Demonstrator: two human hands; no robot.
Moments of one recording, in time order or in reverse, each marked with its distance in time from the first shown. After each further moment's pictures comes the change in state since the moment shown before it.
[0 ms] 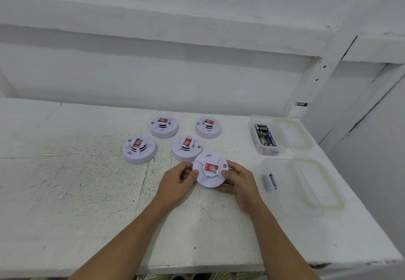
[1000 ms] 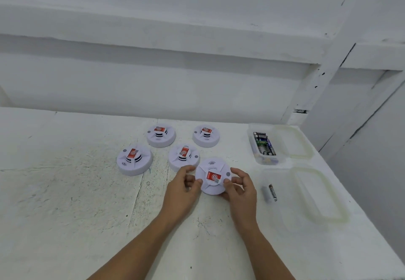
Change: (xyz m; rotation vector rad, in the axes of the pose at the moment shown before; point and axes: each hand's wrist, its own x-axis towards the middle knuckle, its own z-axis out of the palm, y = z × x) left_hand 0.009 0.012 0.024 -0.046 0.096 -0.085; right_hand -0.002 0.017 0.010 -0.082 0.363 -0.223
